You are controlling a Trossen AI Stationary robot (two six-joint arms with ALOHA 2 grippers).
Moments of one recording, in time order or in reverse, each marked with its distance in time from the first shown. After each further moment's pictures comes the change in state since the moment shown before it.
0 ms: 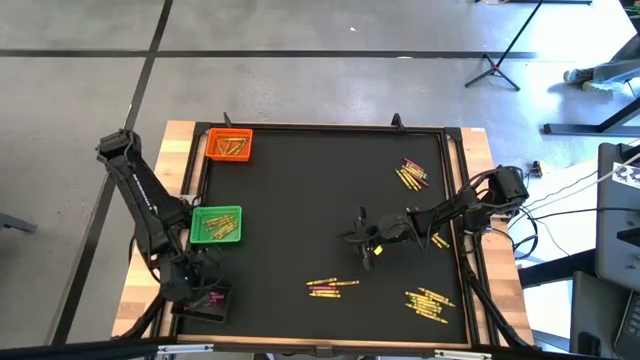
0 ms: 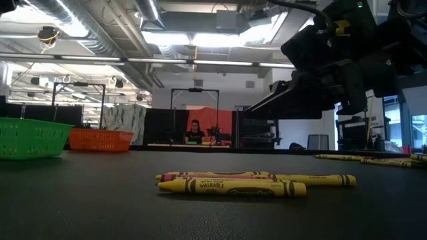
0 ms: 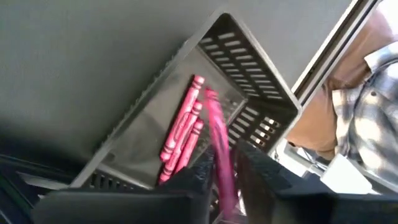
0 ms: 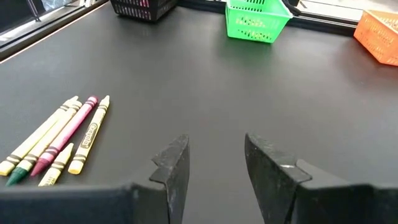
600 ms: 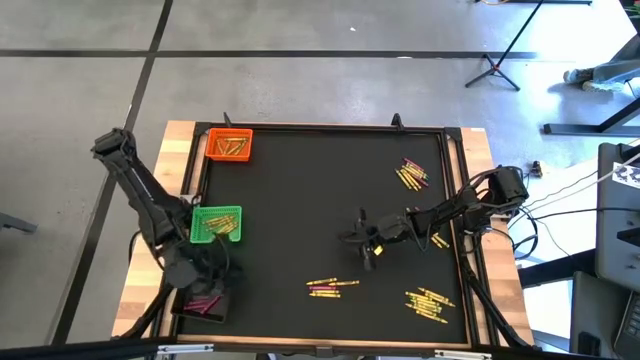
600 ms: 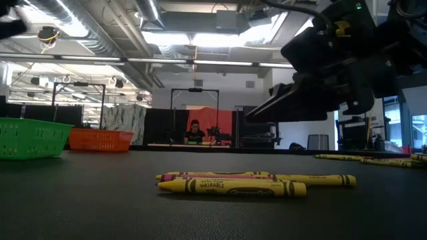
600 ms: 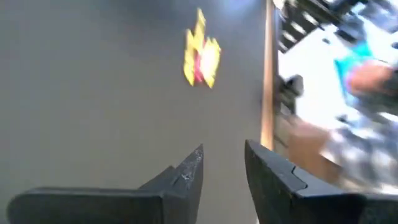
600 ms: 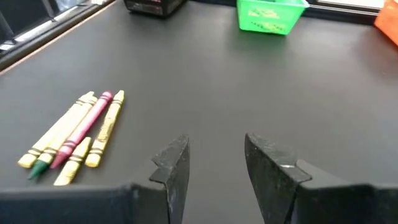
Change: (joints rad) left arm 0.152 -0.060 0.000 0.258 -0.528 0.656; right arm 0.000 0.001 0.002 -0.024 -0.058 0.032
